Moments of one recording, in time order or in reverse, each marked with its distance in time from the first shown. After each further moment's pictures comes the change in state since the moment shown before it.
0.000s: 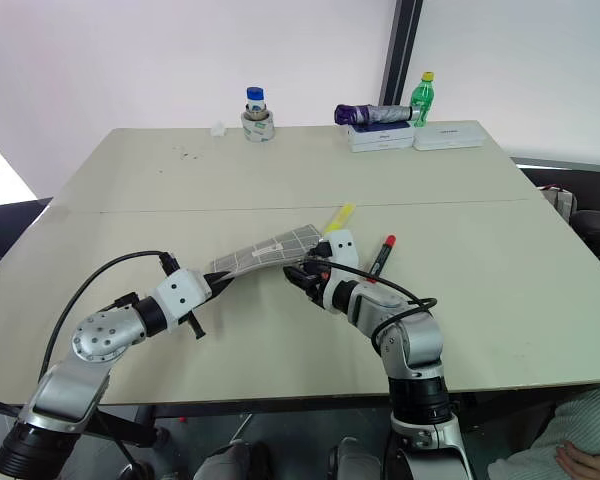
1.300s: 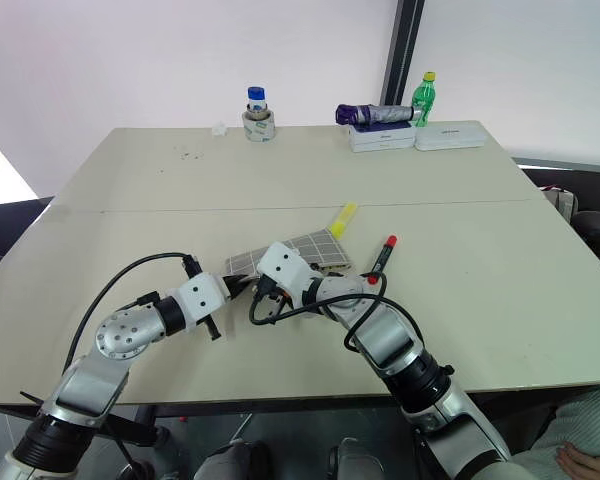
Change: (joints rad) left arm -0.057 -0.041 -0.083 0.044 0.054 -0.022 -0.002; right arm -0.156 -0.243 0.499 0.035 -0.285 -0.260 0.229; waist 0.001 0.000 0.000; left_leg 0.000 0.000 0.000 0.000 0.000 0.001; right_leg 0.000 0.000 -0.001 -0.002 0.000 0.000
